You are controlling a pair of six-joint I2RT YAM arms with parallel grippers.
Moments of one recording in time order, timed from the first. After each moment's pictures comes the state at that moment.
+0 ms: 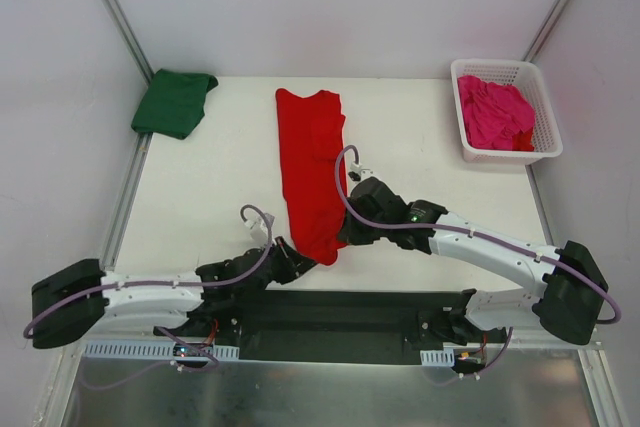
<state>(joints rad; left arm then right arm) -1.18 1.04 0.09 0.48 -0.28 -1.28 0.98 1.26 0.89 -0.48 0.05 0.77</state>
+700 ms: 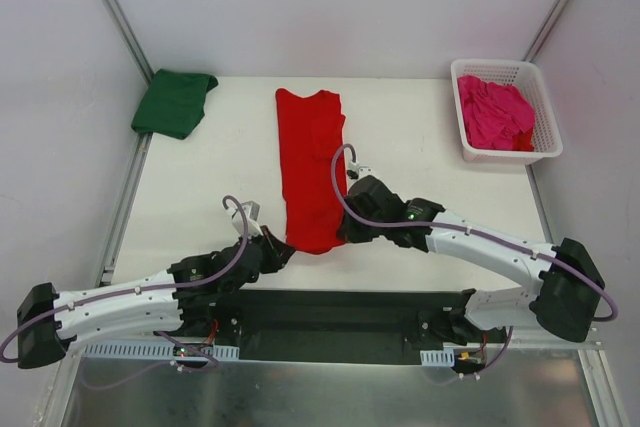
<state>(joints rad) -1.17 0.63 0.29 -0.21 -0.47 -1.09 0.98 1.27 0.90 -0.48 0.07 0.75</state>
